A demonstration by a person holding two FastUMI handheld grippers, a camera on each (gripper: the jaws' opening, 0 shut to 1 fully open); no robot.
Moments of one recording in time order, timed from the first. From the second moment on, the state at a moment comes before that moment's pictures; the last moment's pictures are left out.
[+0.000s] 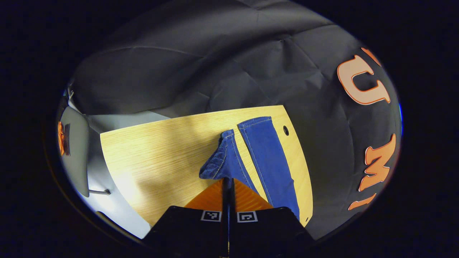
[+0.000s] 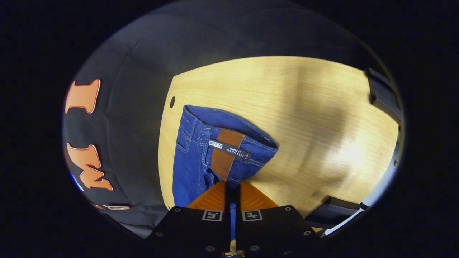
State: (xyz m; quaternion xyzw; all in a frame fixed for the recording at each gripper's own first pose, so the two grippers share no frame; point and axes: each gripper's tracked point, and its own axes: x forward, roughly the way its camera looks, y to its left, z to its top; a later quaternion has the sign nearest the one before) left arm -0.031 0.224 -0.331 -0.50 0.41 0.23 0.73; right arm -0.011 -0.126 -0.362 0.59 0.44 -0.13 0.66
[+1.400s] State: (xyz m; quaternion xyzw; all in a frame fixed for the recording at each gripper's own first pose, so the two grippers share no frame) left arm 0.231 0.236 -0.369 -0.38 0.56 0.13 0.73; right arm 0.181 -0.090 -0.329 0.59 0.53 -0.22 0.58
